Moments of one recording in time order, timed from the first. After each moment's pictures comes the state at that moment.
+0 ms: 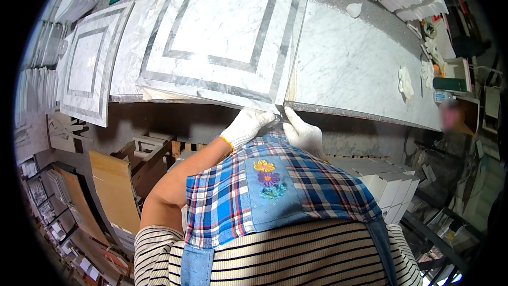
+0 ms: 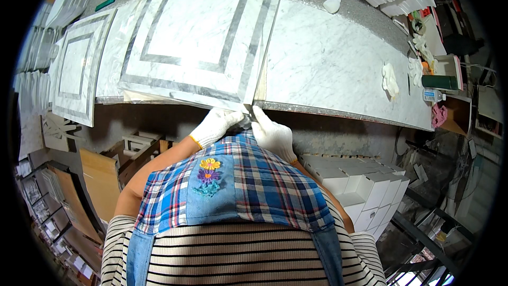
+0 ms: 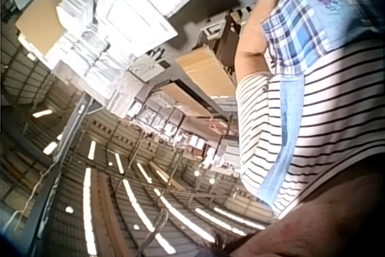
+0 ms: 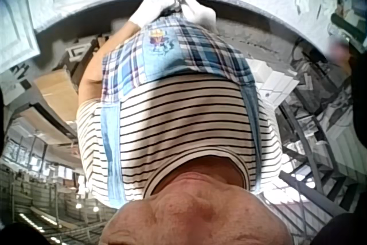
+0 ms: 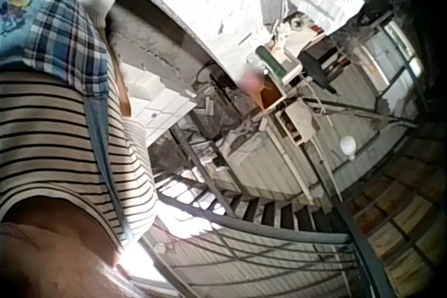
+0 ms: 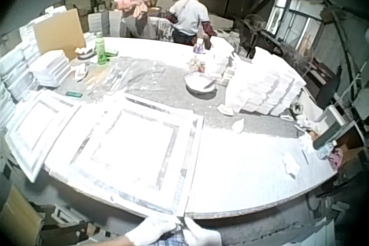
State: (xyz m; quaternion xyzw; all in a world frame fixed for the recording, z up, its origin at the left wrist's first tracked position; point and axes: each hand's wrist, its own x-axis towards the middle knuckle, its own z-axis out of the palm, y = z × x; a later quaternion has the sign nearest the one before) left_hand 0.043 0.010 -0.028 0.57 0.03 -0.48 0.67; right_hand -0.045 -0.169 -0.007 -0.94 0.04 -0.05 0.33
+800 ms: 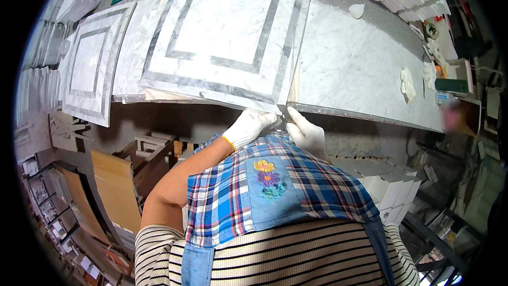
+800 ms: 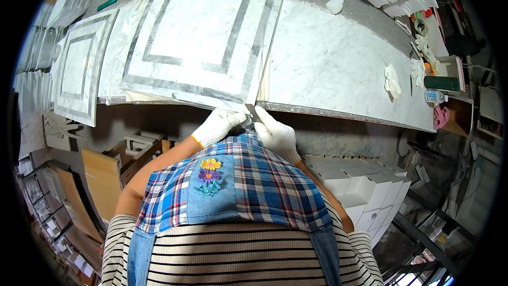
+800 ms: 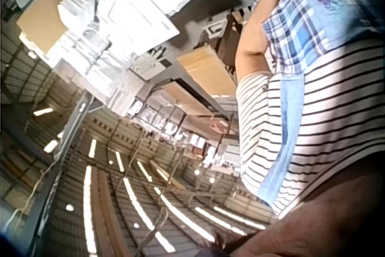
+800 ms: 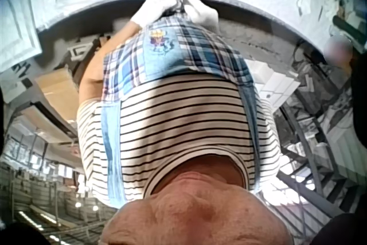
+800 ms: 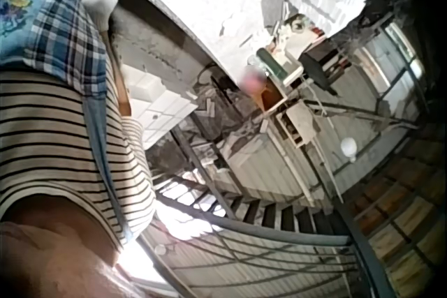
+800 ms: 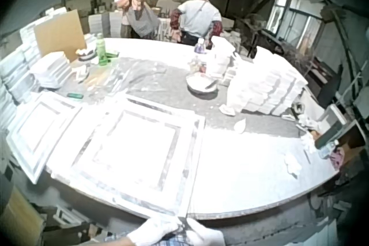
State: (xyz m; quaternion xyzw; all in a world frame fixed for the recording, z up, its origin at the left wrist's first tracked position) left_hand 0.046 0.011 -0.026 0.60 0.01 -0.48 0.65; right_hand -0.043 -0.170 -0.001 -0.91 0.07 -0.02 0.42
